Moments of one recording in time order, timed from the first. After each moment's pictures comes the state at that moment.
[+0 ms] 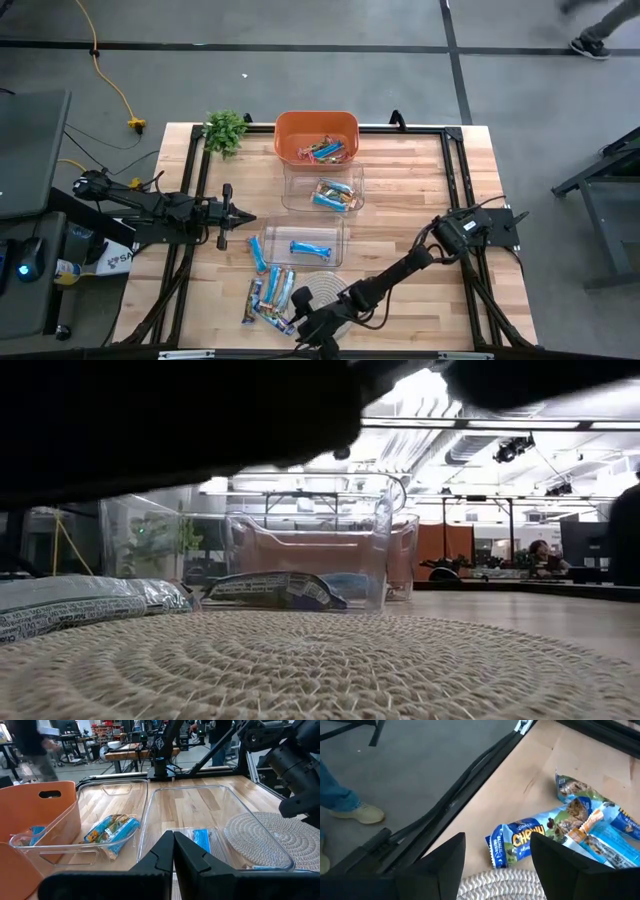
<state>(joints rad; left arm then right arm) -0.29 0.16 0.01 0.06 -0.30 0.05 0.54 2.37 1.64 0.15 0.14 -0.14</state>
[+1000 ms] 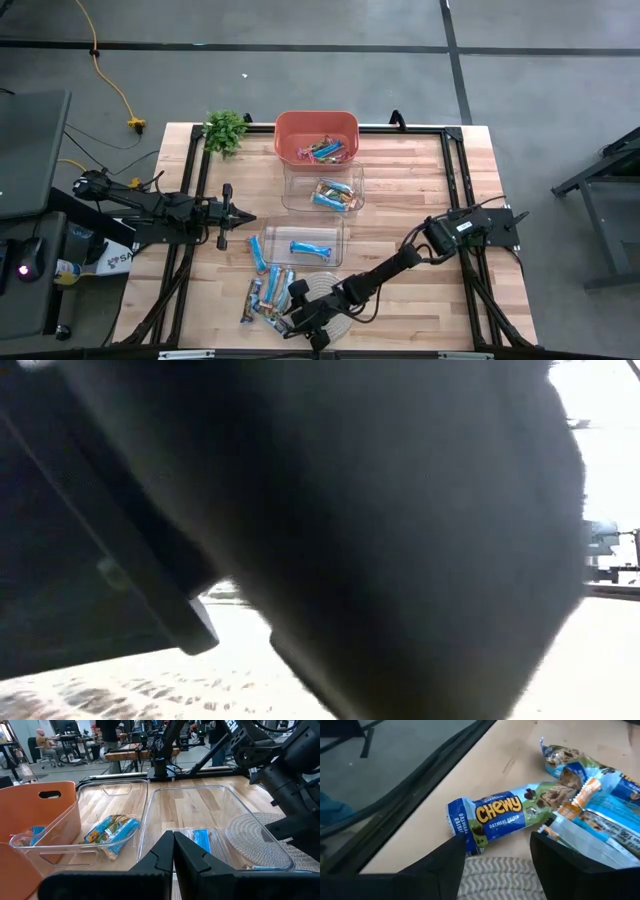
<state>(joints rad) -0.29 0.16 0.01 0.06 -0.30 0.05 0.51 2.42 1.64 0.24 0.10 -0.03</state>
